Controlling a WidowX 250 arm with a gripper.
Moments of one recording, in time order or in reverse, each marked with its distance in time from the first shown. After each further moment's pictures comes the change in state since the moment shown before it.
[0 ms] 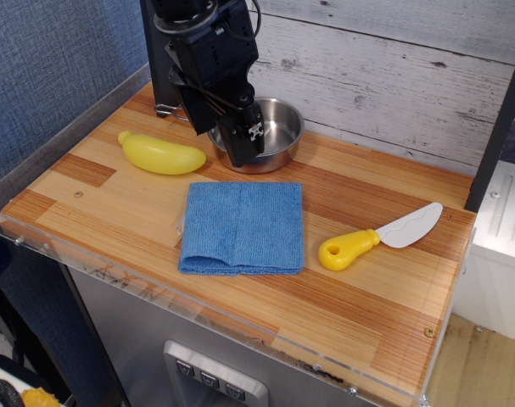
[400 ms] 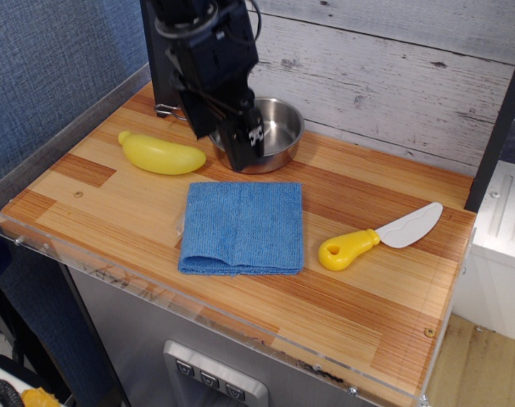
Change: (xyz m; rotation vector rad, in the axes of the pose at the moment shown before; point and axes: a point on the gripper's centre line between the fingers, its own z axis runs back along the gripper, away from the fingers) arm -0.004 0.000 -0.009 -0.009 0.024 0.013
